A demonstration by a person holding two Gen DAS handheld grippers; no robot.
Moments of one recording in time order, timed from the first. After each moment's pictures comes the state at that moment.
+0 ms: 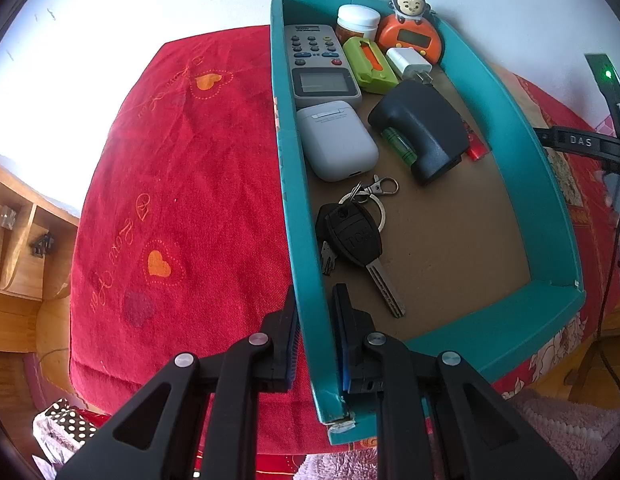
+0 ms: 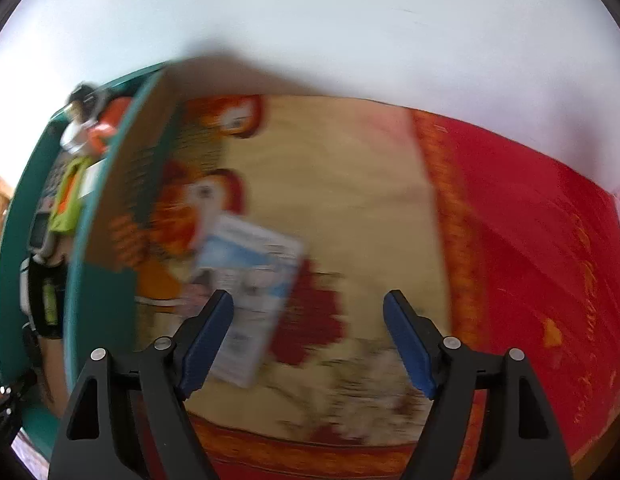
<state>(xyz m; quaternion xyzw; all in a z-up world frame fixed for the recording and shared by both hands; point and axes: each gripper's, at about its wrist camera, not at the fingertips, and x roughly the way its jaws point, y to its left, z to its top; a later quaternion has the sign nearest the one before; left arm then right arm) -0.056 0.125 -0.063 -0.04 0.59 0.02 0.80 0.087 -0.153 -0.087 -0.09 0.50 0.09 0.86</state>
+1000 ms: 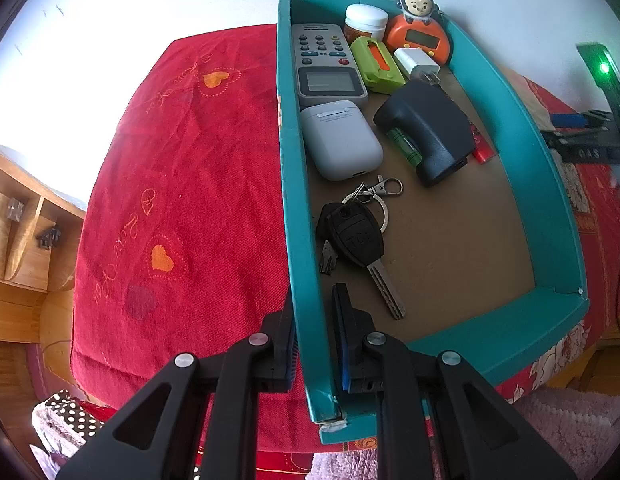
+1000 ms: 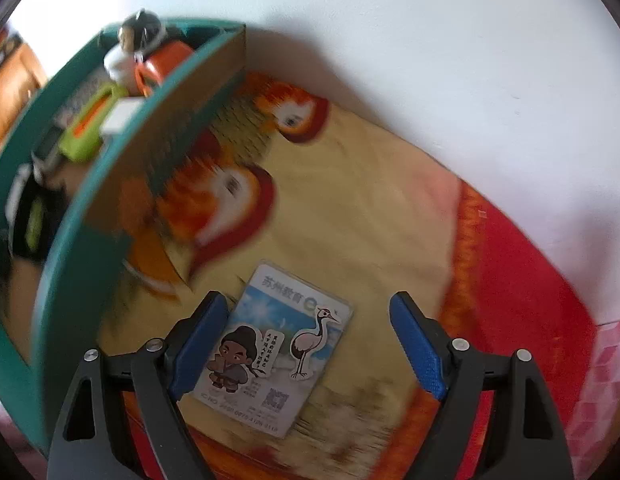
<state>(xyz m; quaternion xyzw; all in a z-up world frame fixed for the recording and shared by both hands) -0.057 0.119 -0.064 -0.05 0.59 0.03 0.80 0.126 -0.088 -0.081 -0.28 0.48 0.18 0.81</state>
